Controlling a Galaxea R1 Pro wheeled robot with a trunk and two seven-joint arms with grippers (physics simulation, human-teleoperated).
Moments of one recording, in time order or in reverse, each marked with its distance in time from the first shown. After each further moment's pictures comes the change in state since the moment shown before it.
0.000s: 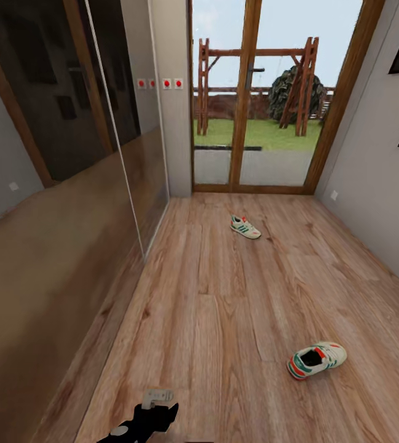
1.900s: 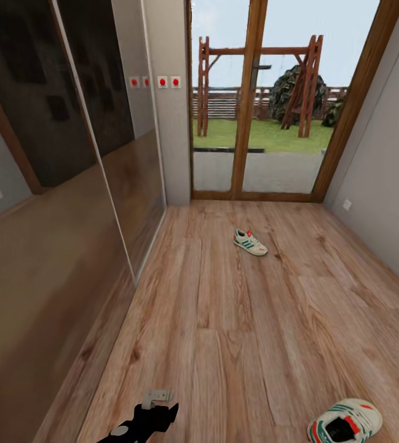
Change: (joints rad) left arm 0.000 0.000 -0.002 0.000 -0.003 -0.001 -0.002; right arm 0.000 0.000 0.000 0.000 -0.001 0.000 0.001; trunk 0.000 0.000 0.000
